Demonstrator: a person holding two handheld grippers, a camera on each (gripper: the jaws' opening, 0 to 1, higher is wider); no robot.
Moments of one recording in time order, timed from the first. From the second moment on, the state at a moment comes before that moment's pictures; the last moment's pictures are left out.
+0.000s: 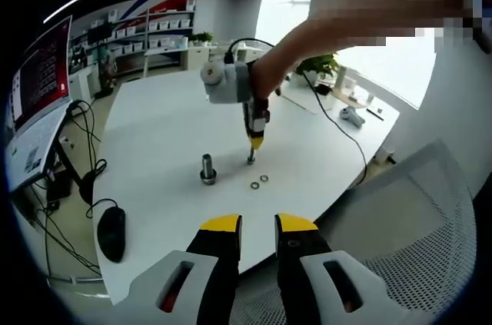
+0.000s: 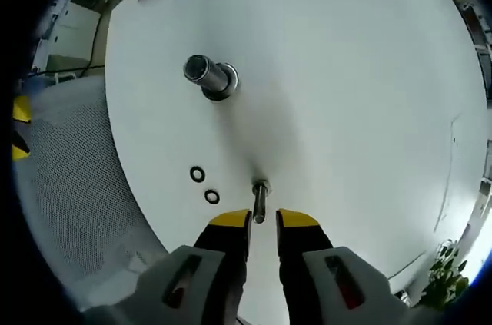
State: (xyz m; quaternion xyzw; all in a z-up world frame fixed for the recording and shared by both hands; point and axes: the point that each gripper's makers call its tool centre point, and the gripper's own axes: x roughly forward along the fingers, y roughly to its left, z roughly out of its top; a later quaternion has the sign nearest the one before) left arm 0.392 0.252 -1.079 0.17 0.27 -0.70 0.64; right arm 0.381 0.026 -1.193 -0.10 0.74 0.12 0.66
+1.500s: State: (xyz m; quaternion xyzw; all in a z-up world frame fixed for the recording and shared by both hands) left arm 0.392 0.252 -1.078 0.18 0.28 -0.69 0.64; right arm 0.372 0.099 -1.238 -0.12 0.63 0.12 0.75
